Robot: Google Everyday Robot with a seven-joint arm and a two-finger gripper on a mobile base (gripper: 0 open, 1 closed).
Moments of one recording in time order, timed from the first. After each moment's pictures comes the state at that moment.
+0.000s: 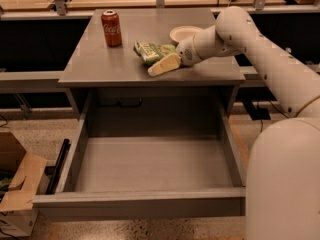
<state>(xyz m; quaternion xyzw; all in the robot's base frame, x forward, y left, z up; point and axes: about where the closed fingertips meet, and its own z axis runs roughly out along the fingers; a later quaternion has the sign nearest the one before) 0.771 -0.021 0.839 -0.42 0.78 0.27 0.38</state>
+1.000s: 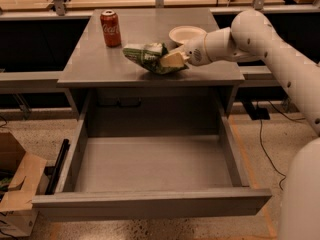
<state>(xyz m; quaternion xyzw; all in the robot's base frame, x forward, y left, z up) 0.746 -0.032 0.872 -0.41 0.74 0.30 0.44</state>
